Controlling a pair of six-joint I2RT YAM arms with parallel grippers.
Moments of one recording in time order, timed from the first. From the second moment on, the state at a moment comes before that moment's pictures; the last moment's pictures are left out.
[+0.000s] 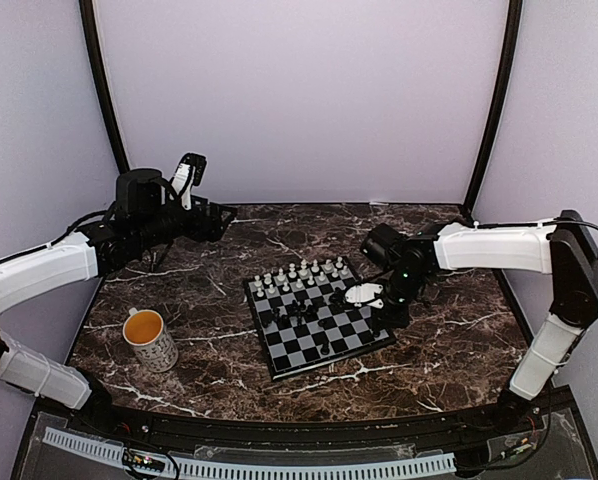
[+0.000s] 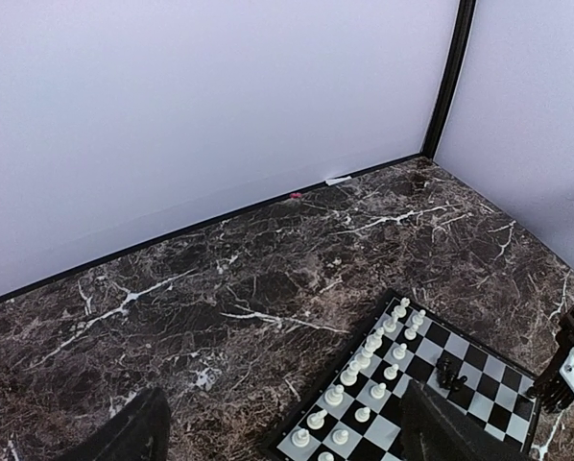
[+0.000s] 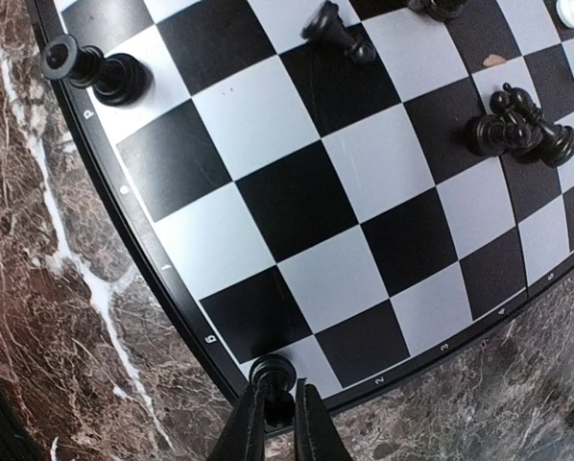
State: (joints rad) left arm -0.55 1.27 0.97 0.01 0.02 -0.08; right arm 0.77 1.69 1.16 -0.84 -0.12 -0.68
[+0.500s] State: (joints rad) left arm -0.55 1.27 0.97 0.01 0.03 -0.09; right arm 0.76 1.69 1.15 -0.83 -0.10 -0.68
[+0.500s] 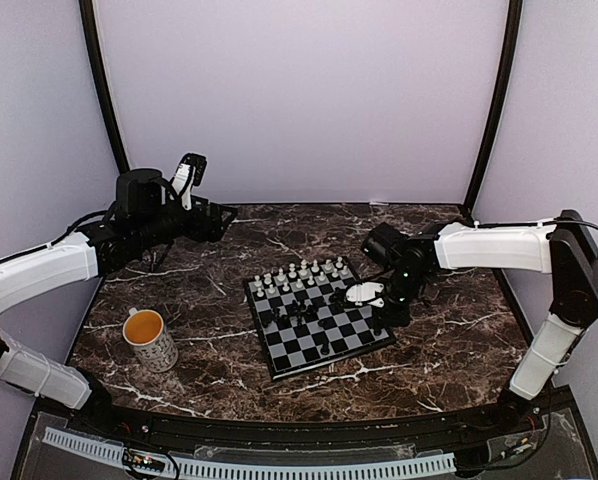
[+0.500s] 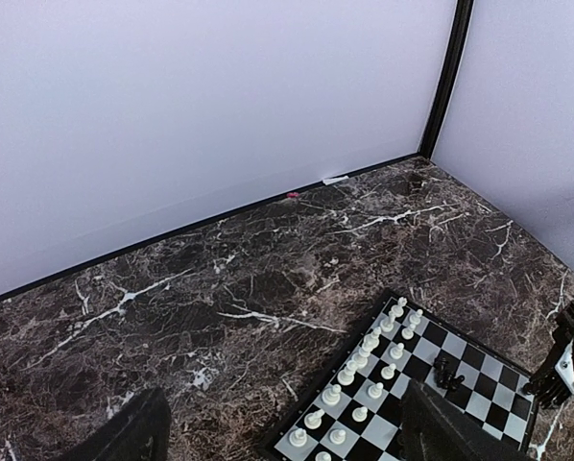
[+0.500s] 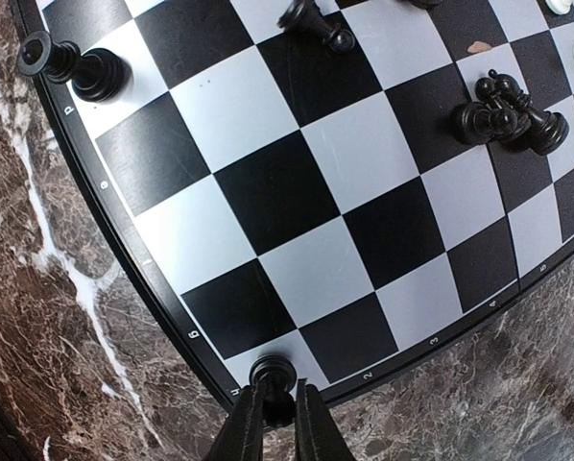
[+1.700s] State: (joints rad) left arm -0.55 1.27 0.97 0.01 0.04 -0.09; right arm 0.76 1.71 1.14 -0.85 -0.08 -0.68
